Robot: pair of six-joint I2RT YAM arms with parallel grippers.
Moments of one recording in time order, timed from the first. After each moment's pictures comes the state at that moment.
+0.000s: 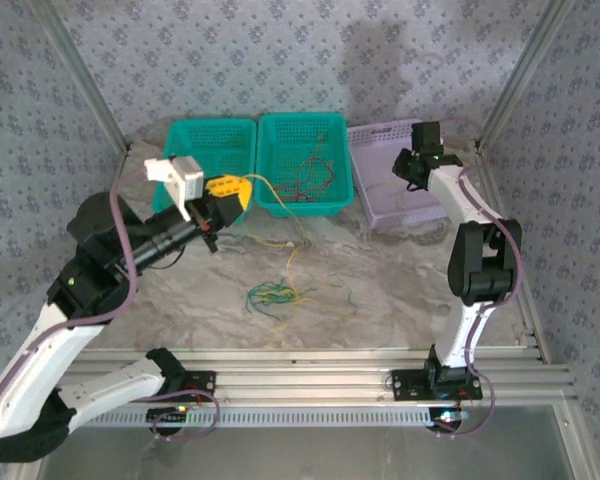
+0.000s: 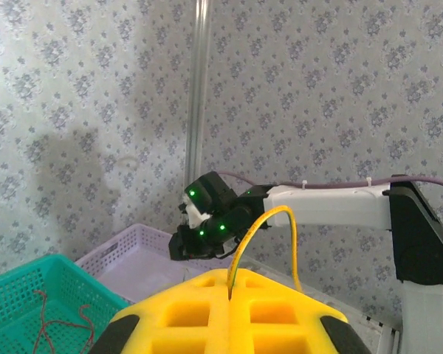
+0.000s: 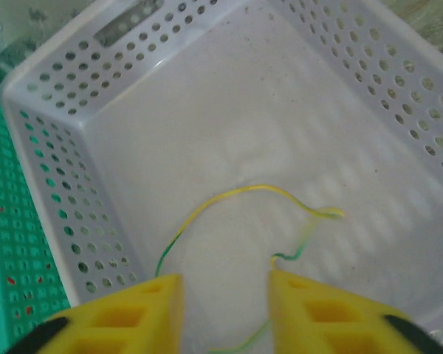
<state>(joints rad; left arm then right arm) -0.77 0.92 1.39 -0.36 0.22 -0.13 0.08 1.88 1.58 -0.50 0.08 0.49</state>
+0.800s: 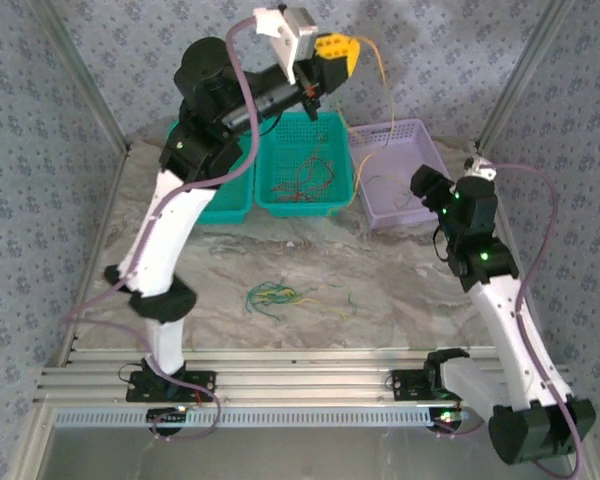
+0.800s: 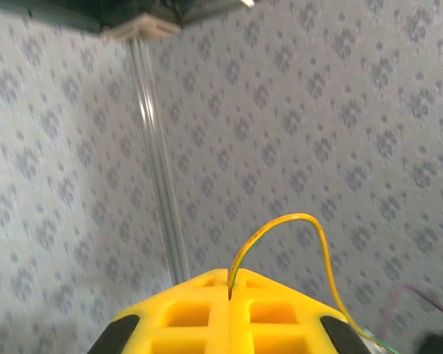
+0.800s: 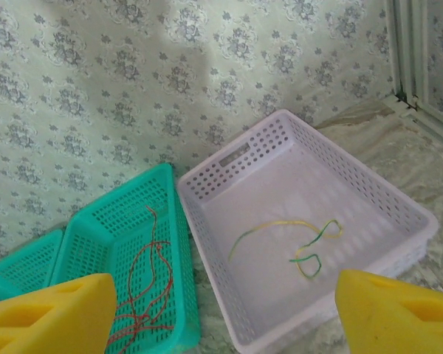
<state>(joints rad) -0.77 1.98 2.79 -0.43 0.40 0.01 0.16 0.92 0.98 -0.33 0.19 0.55</state>
